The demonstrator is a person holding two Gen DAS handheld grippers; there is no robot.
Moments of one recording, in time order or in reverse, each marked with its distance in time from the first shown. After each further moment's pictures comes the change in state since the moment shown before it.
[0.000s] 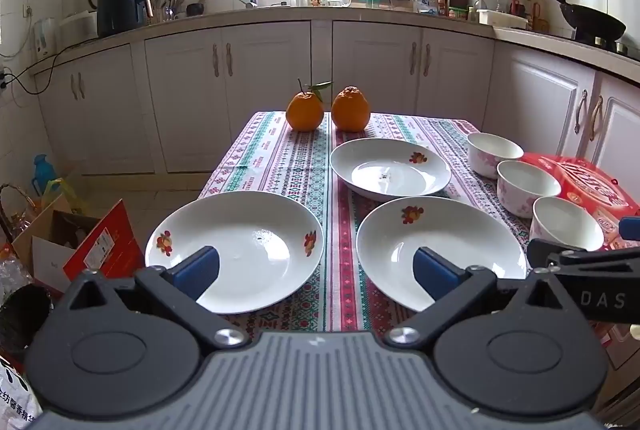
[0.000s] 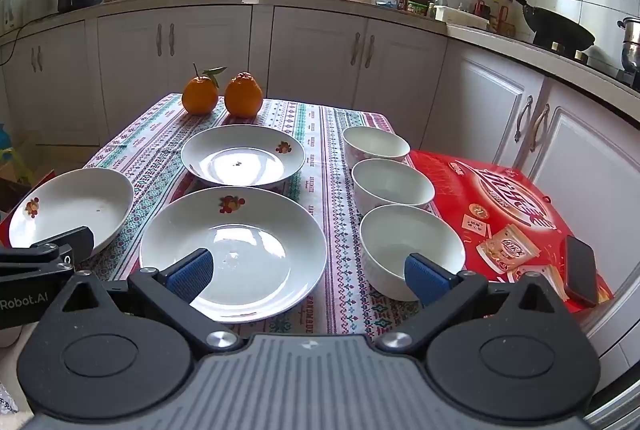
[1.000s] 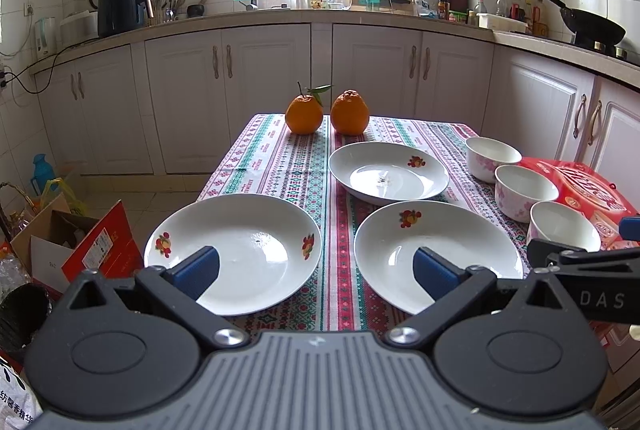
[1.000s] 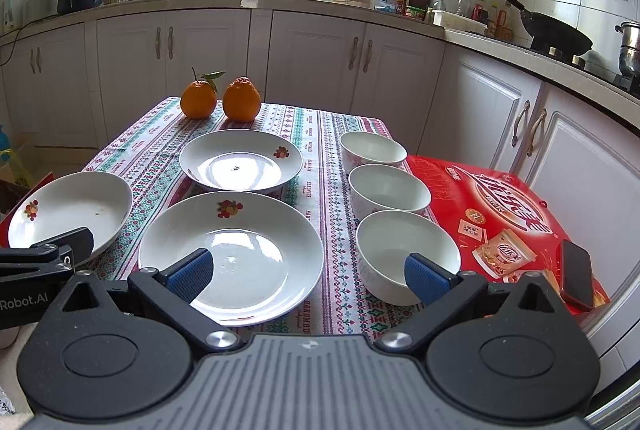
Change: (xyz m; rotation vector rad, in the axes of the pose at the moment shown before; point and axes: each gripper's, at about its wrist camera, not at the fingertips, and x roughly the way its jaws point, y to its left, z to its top) left arm -0.006 0.001 0.002 -0.011 -0.019 -0.013; right arm -0.004 0.000 0.002 -0.006 -0.015 -0.010
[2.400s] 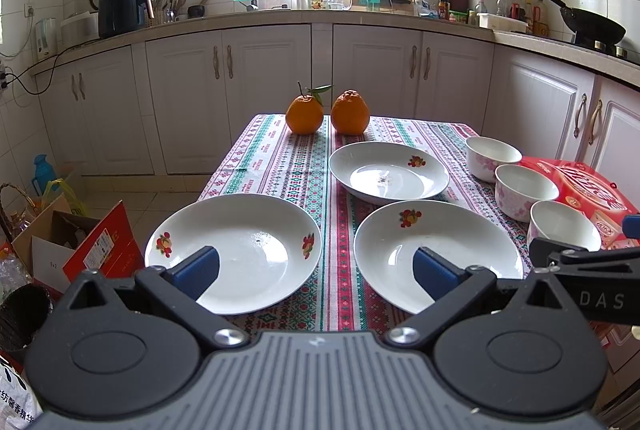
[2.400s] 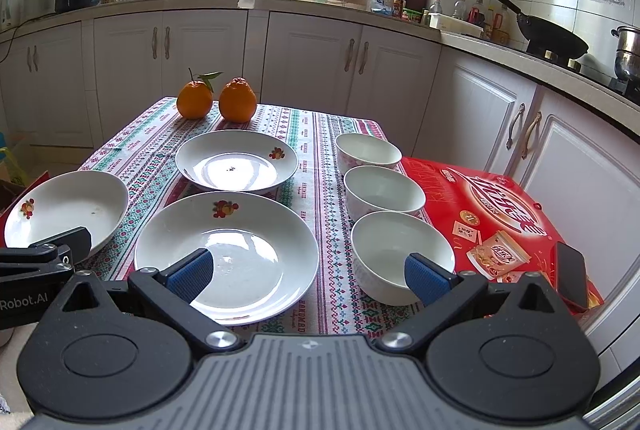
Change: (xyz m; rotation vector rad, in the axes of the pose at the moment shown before) left arm 0.000 0.001 -0.001 0.001 -0.003 0.001; right arm -0.002 0.001 -0.003 -0.005 -0.010 -0.019
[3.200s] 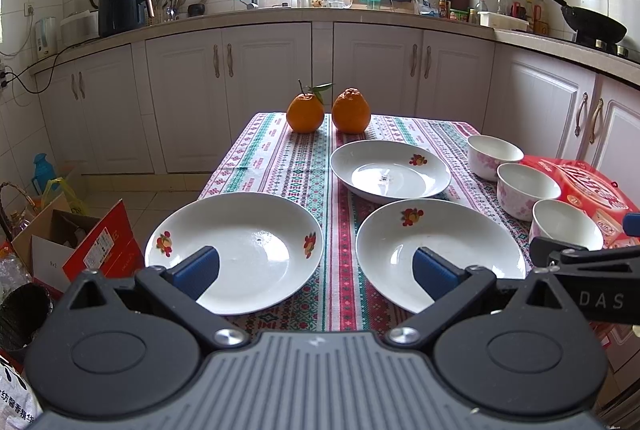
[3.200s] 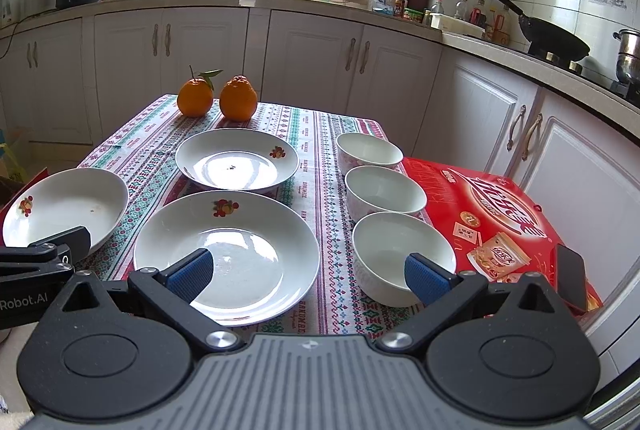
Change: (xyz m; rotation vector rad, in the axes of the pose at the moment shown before) left arm 0.002 0.001 0.000 0.001 0.008 -0.006; right arm 0.001 0.000 0.002 -0.011 0.004 0.003
